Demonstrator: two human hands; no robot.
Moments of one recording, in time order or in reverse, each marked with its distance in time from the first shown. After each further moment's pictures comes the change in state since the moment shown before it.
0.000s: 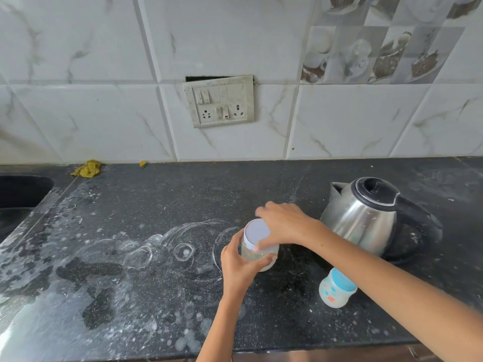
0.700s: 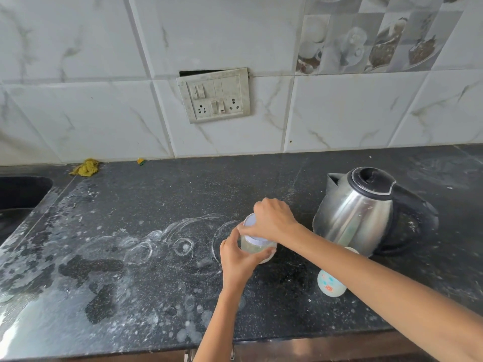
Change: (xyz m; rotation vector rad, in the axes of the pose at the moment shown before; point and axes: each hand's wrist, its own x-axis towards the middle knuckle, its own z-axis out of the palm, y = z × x) left_hand -0.003 0.006 -0.002 0.016 -0.017 0.002; right_hand 0.015 -0.016 0.029 0.084 0.289 0.121
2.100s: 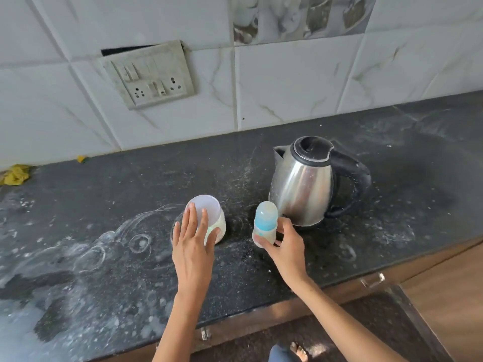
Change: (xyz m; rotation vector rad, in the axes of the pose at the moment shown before) left_hand -0.021 0.007 -0.004 0.755 0.104 0.457; right_hand -0.126 0.067 0.120 0.968 0.510 0.588
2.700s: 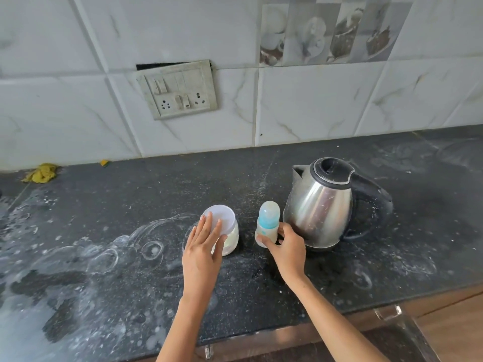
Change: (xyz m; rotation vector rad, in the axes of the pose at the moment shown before) left_hand 0.012 -0.013 0.005 -0.217 0.071 0.020; right_hand 0.038 -0.020 0.029 -0.180 0.054 -0.050
